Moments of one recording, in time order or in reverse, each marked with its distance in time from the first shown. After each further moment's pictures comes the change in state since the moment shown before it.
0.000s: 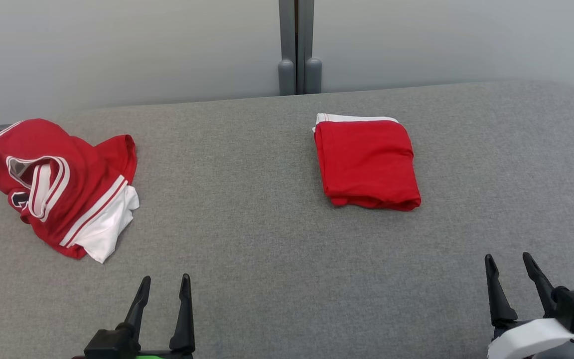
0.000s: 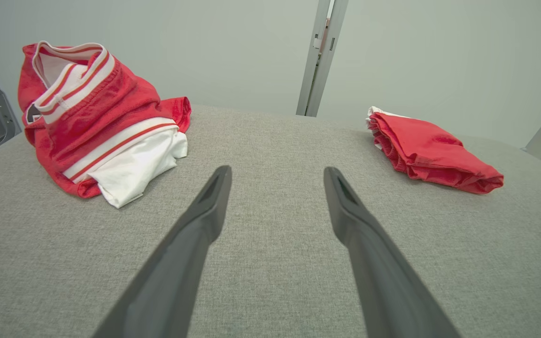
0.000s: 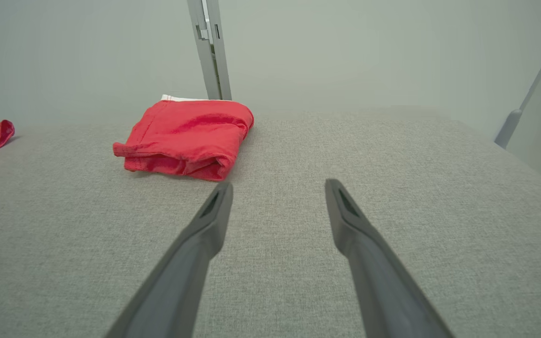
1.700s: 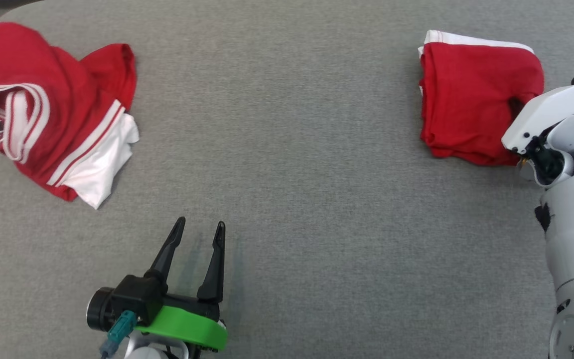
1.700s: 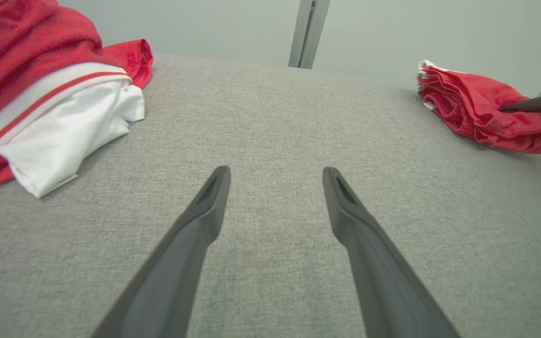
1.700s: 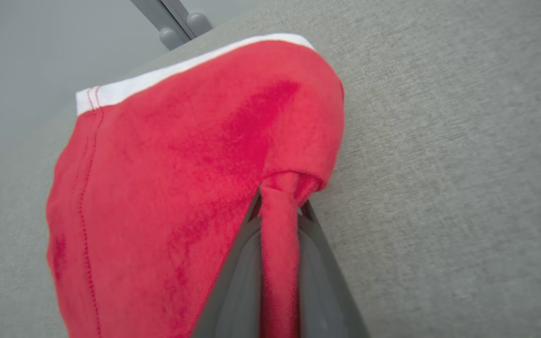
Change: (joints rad) left arm -0.174 0.000 -0.098 0.010 0.017 -0.052 0.000; right arm -0.955 0.013 -0.320 0.697 -0.004 -0.001 0.564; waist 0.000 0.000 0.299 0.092
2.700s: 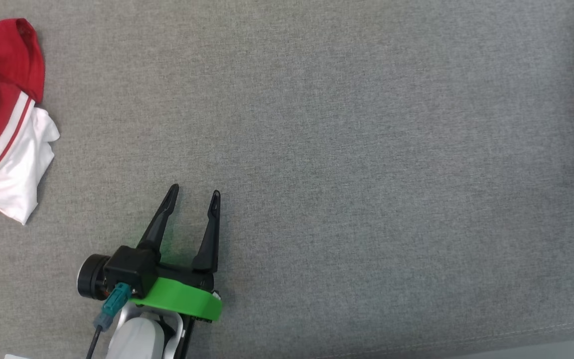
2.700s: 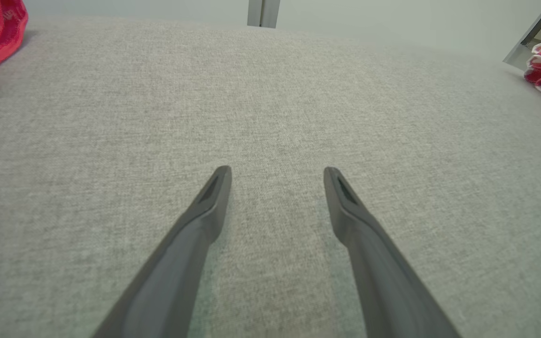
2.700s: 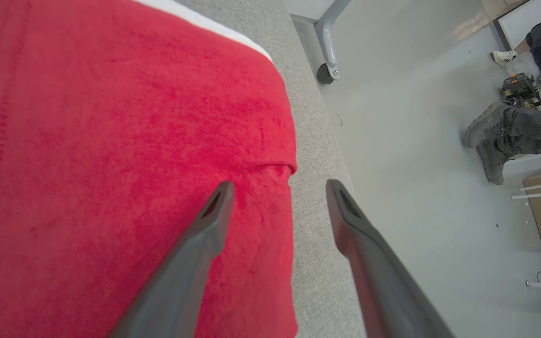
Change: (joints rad) left arm -0.102 0.004 0.023 0.012 0.043 -0.024 -0.001; right arm 0.076 -0.316 -0.044 -0.243 -0.476 0.001 0.127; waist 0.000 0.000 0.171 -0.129
